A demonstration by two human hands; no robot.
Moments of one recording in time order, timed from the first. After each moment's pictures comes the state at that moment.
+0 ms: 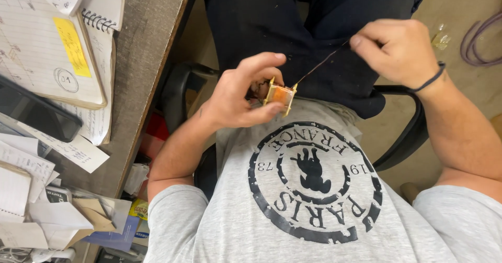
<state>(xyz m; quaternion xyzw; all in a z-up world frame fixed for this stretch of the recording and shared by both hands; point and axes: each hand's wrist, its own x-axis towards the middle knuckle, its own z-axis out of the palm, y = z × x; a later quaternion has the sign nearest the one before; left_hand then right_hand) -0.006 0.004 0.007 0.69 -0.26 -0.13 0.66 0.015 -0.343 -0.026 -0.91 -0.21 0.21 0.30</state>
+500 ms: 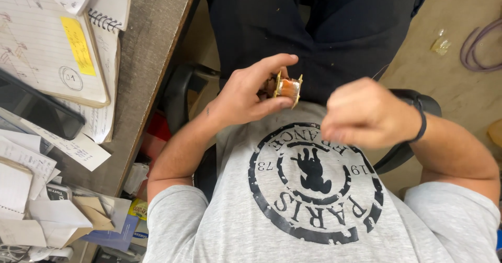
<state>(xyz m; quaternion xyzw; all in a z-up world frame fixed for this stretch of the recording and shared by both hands) -0.005 0.002 0.016 0.77 -0.26 -0.23 0.53 0.012 -0.273 0.068 -0.68 -0.38 0.29 0.55</state>
